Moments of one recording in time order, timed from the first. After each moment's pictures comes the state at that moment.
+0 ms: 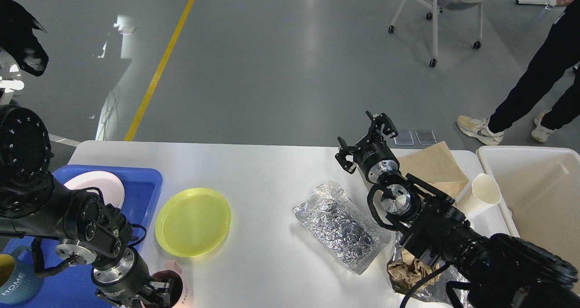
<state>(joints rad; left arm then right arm) -1.52 0.19 1.42 -1.41 0.11 -0.32 -0.17 0.79 0.10 0.57 0.31 0.20 0.23 0.33</state>
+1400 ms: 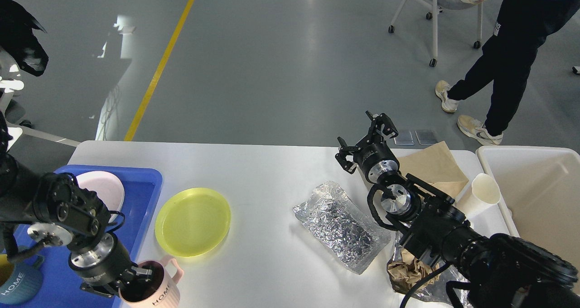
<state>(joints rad) -1.80 0.44 1.43 -1.41 0.16 -0.69 -0.16 0.79 0.10 0.57 0.31 0.20 0.23 0.33</state>
